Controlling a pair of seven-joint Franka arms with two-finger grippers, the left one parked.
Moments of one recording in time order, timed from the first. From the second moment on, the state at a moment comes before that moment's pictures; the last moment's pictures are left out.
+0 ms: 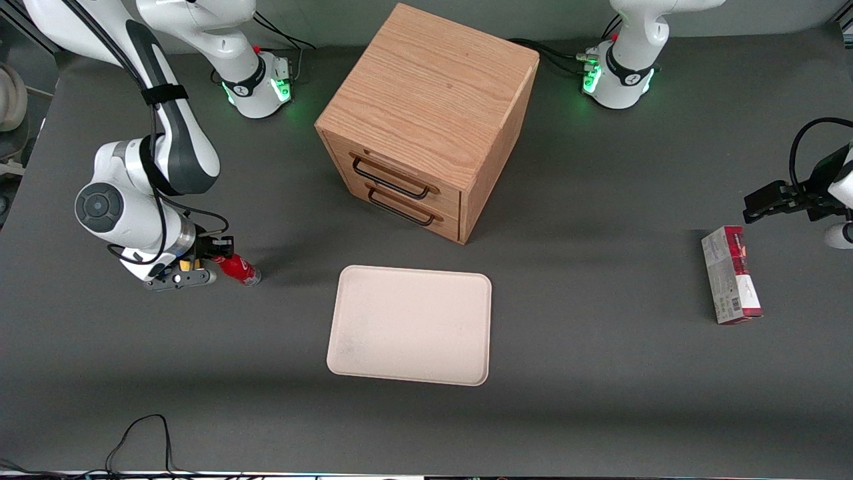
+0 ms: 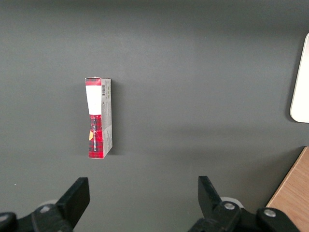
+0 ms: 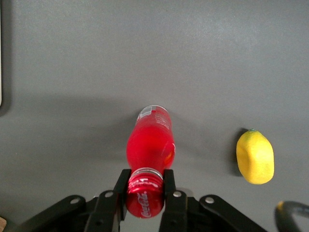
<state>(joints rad) 0.08 0.21 0.00 -2.07 -0.03 2.16 0.00</state>
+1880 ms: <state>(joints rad) 0.08 0.28 0.01 -1.21 -0.03 1.19 0.01</state>
